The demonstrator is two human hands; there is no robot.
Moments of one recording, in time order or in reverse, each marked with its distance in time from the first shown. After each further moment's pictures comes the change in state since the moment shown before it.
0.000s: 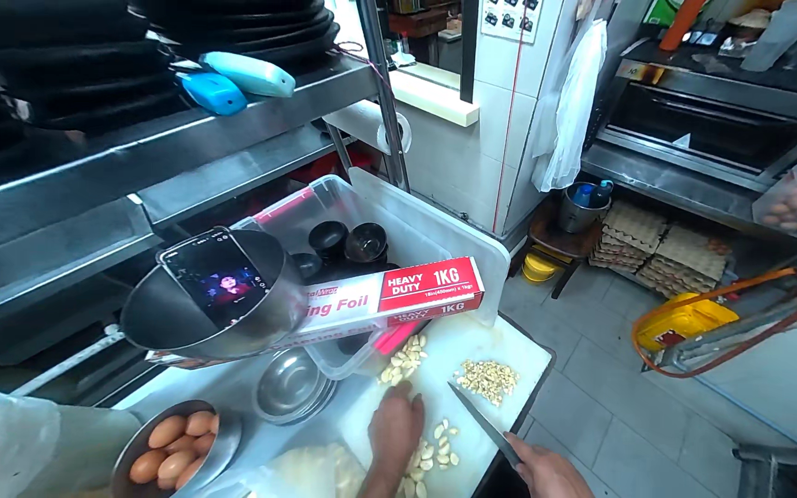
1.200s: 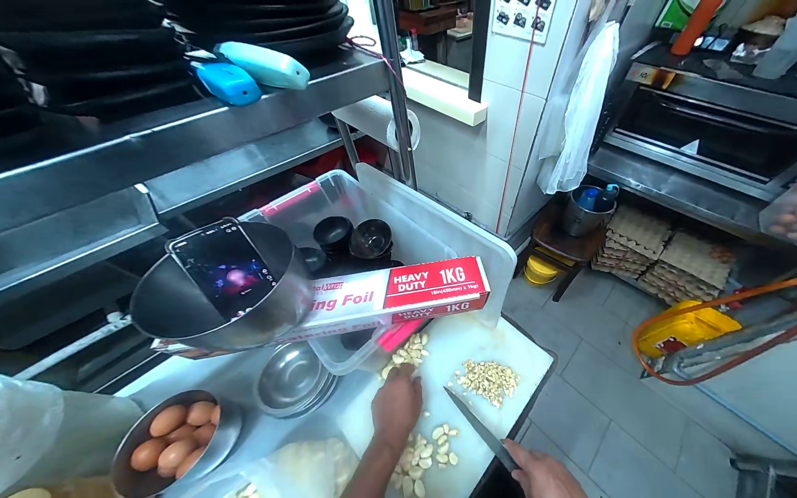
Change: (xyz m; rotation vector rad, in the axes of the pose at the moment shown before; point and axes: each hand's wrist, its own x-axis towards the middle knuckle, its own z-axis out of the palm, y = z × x) left_hand 0.033 0.005 0.000 0.048 -0.004 0.040; right_hand 0.003 -0.001 0.005 -0.013 -0.033 -0.011
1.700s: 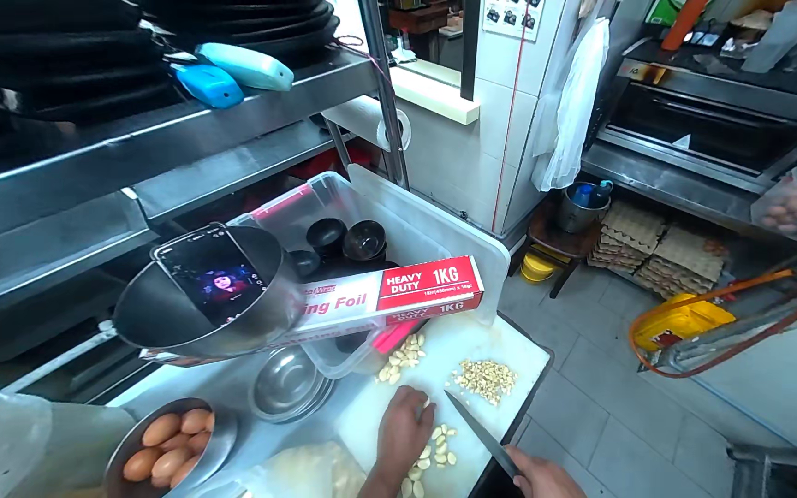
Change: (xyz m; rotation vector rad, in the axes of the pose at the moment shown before) left_hand -0.030 -0.026 0.047 -0.217 0.174 0.328; right_hand -0.007 0.007 0.007 0.046 -0.023 -0.003
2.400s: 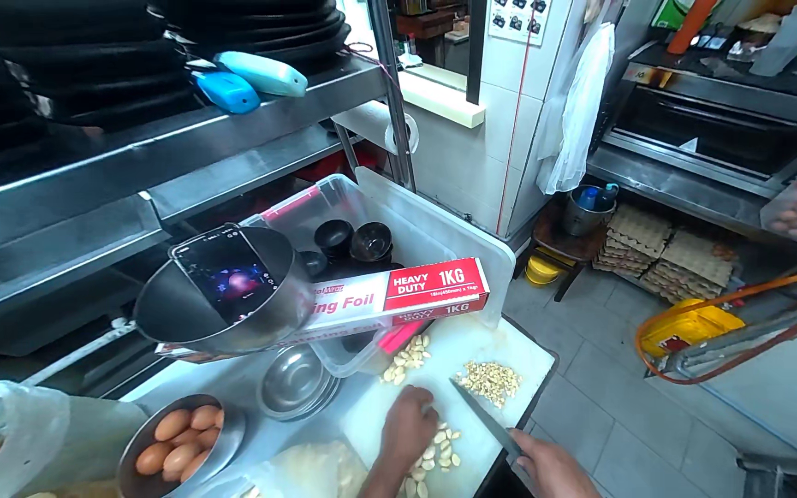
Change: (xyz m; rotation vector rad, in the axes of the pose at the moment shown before) left_hand 0.011 0.024 -0.037 -0.023 -0.281 -0.156; right_hand 0.018 0.001 -0.020 0.011 0.045 0.003
